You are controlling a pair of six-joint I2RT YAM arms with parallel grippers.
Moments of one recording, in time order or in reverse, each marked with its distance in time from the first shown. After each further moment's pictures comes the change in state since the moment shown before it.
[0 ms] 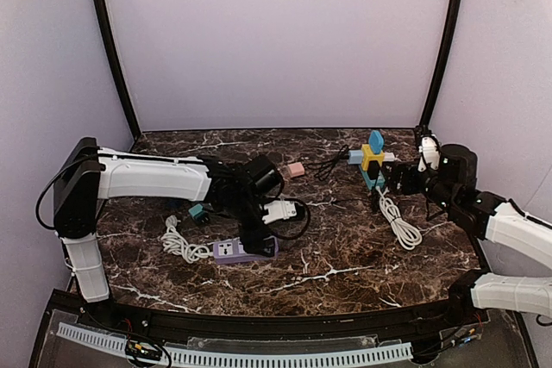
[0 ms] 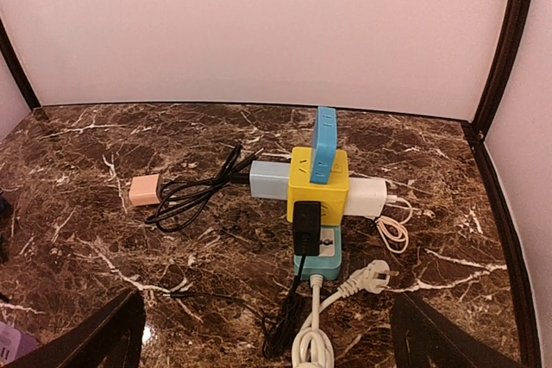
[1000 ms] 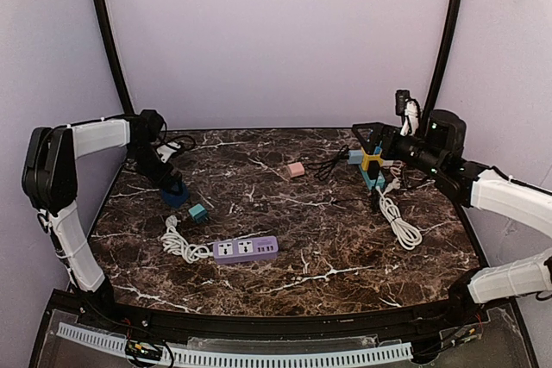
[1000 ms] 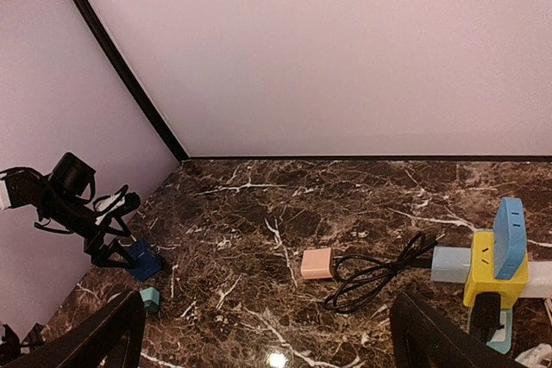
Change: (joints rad) left arm 0.835 -0.050 0.051 -0.164 -0.024 -0.044; right arm 0.012 0.243 0.224 0.215 -0.382 0.245
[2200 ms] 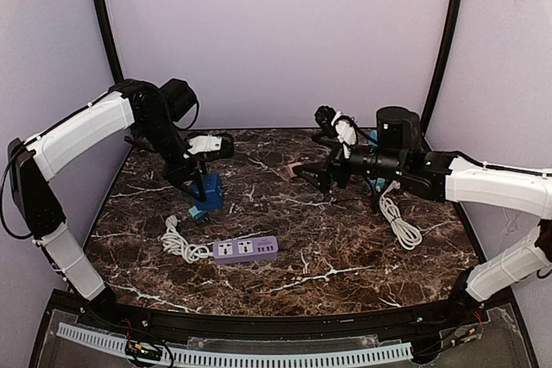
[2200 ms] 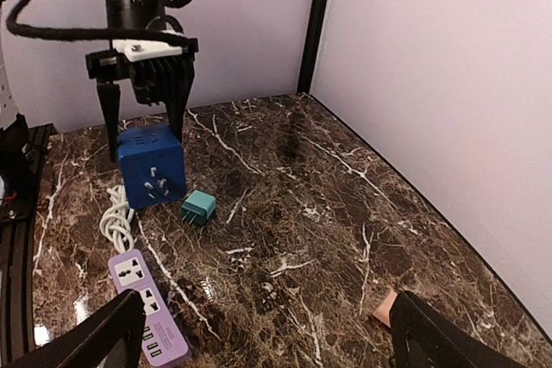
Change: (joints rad) left arm -0.365 -0.172 0.238 -0.426 0.322 0.518; right arm 0.339 0.199 0.208 -0.123 -0.088 -0.585
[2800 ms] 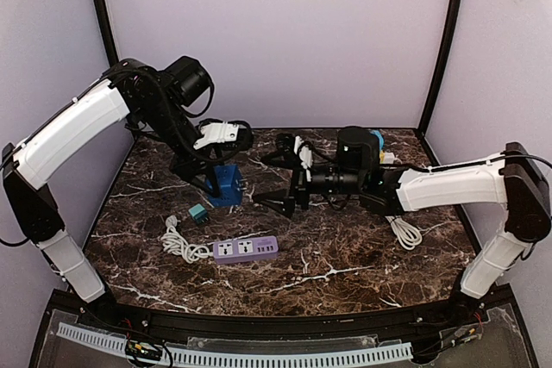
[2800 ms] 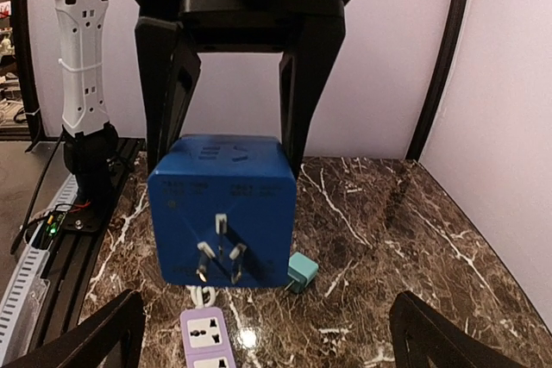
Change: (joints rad) left arm -0.229 -0.013 0.239 -0.140 -0.031 -0.057; right arm 0.116 0.280 0.018 0.370 -0.251 -0.004
